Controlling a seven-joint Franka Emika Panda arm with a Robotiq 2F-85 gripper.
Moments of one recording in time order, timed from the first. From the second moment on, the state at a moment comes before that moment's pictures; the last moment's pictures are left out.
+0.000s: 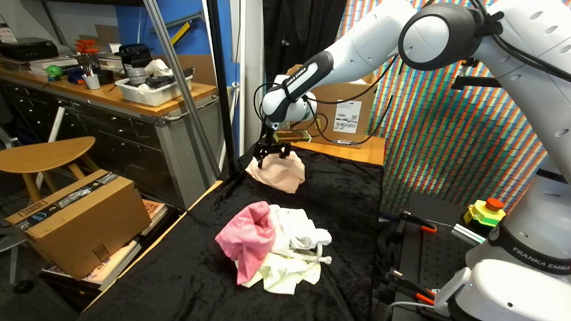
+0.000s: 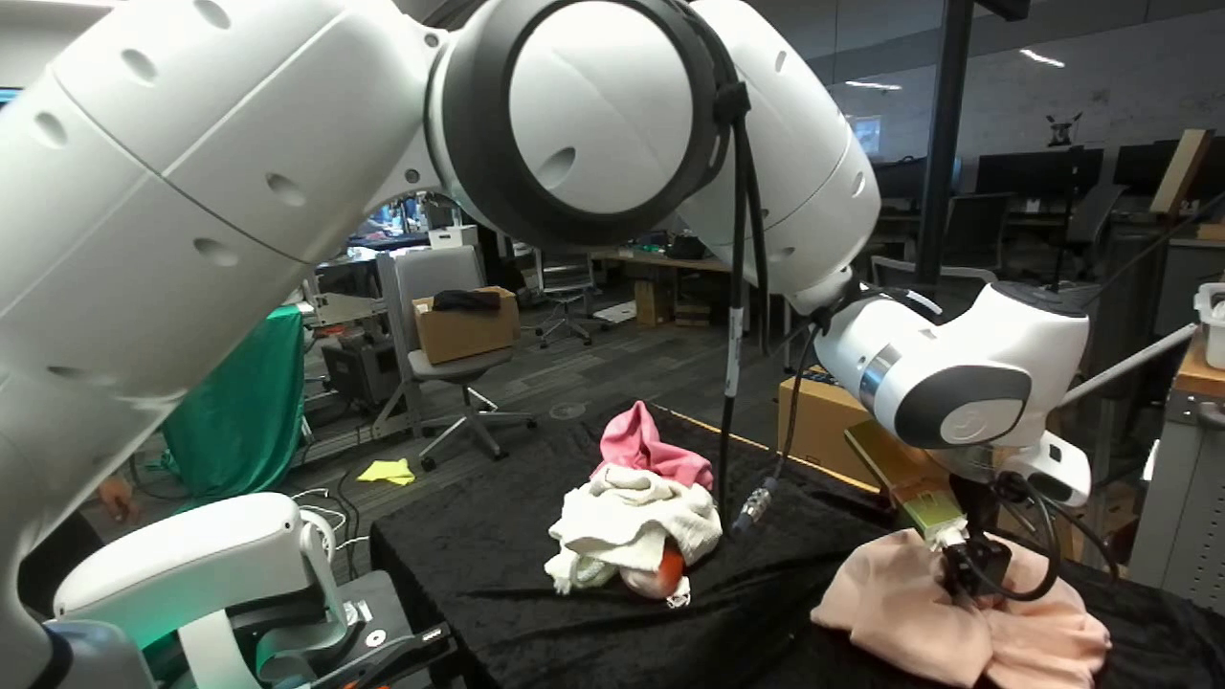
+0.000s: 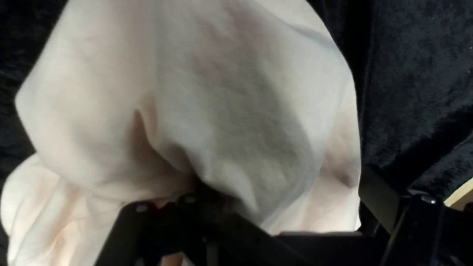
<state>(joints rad) -0.23 0.90 0.05 -1.47 0.25 2.40 0.07</state>
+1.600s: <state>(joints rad) -0.17 0.89 0.00 -1.47 0.10 2.28 -0.07</state>
